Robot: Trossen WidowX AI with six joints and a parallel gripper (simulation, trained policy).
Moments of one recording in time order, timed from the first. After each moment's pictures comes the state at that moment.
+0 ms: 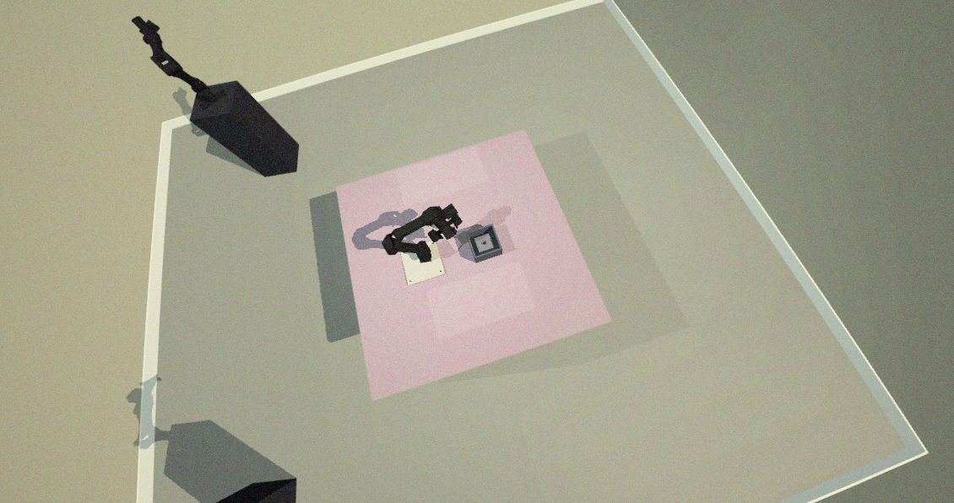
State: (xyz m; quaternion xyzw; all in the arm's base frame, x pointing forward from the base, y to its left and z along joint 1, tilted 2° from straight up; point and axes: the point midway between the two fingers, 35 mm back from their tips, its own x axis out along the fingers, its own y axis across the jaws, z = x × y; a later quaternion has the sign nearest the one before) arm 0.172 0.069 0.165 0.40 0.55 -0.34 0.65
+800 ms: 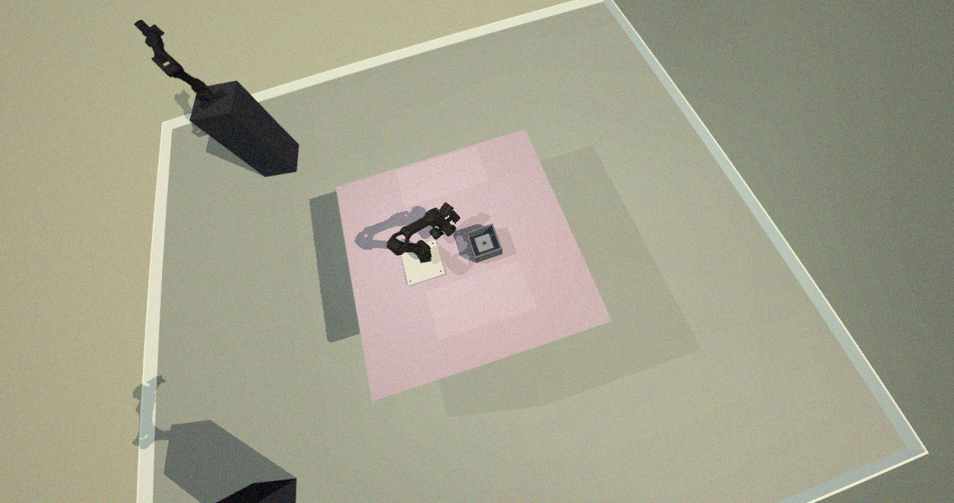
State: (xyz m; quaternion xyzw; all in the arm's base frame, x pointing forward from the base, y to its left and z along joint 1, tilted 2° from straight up) arm 0.158 0.141 0.060 0.42 0.58 -0.28 0.64
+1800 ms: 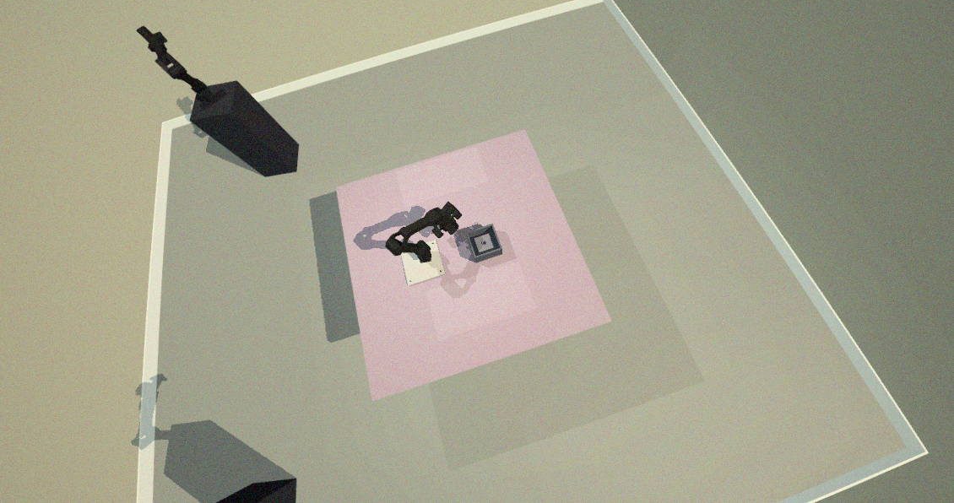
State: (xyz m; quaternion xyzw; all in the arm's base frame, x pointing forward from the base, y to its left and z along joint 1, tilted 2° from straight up) arm 0.176 0.146 0.081 0.43 0.59 -0.23 0.64
